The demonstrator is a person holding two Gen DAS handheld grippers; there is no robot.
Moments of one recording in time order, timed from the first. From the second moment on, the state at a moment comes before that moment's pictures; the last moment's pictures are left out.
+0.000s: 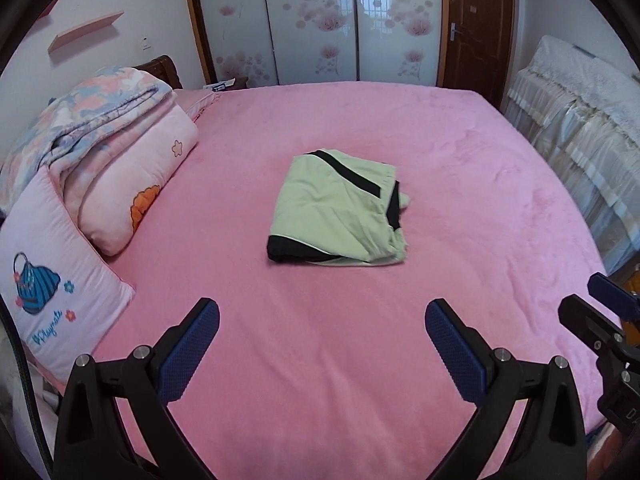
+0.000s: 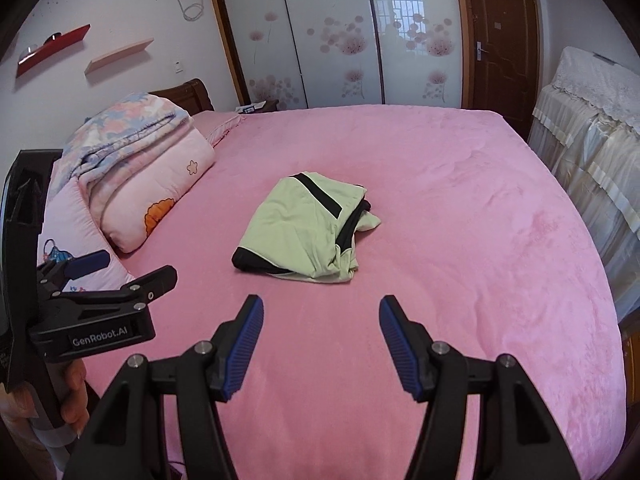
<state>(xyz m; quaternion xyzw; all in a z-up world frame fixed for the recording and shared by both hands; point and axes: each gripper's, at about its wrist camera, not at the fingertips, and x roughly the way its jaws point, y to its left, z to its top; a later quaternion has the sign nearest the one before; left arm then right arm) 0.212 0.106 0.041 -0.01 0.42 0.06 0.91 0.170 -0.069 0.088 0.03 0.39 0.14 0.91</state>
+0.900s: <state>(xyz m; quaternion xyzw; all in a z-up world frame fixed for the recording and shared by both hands) 0.014 0.020 0.007 -0.06 0.38 0.04 0.92 -0.006 -0.140 0.053 0.06 0.34 0.07 0.94</state>
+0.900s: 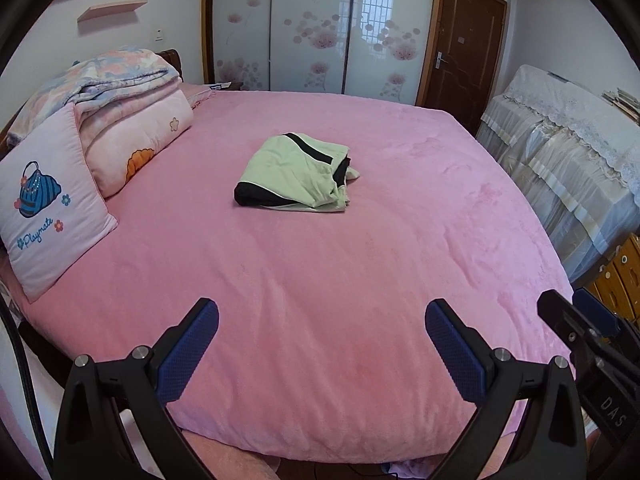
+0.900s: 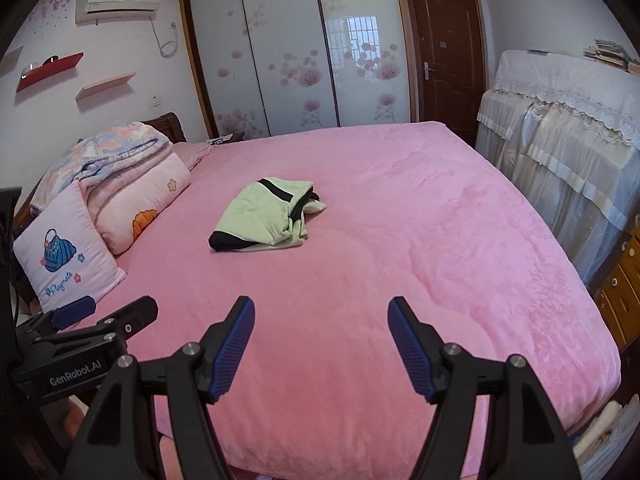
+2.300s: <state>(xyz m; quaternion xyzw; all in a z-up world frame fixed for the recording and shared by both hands) 0.001 0.003 0.001 -0.03 0.38 0.05 0.92 -0.013 -0.148 0.037 0.03 0.32 0.06 0.94</state>
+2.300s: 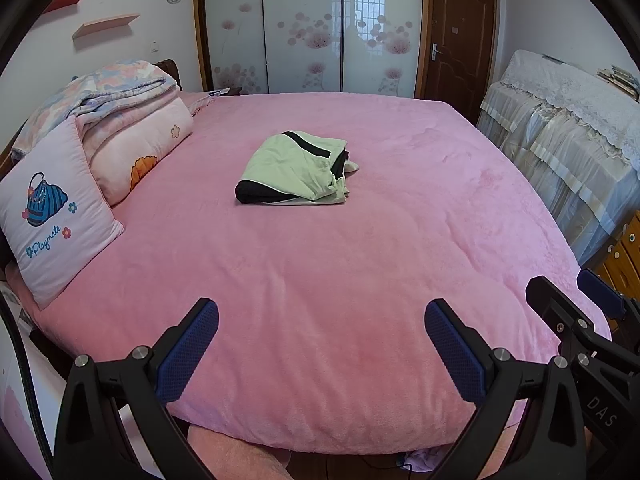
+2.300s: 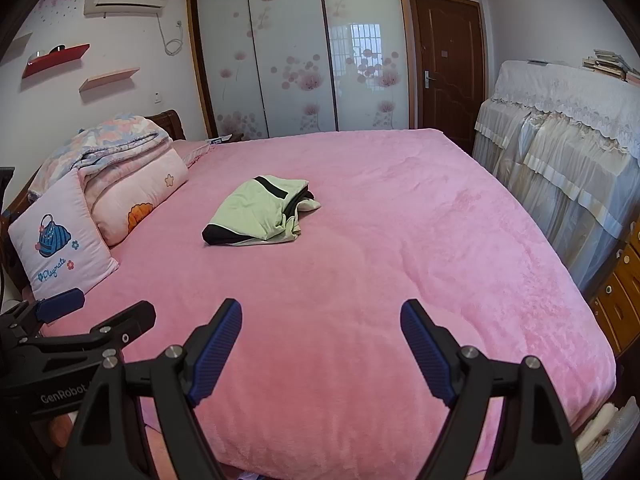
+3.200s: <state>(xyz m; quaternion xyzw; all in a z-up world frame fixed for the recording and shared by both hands) 0.012 -0.003 -0.012 -0.03 0.40 0.05 0.92 -0.010 -0.150 0.027 0.04 0.34 0.05 0.94</state>
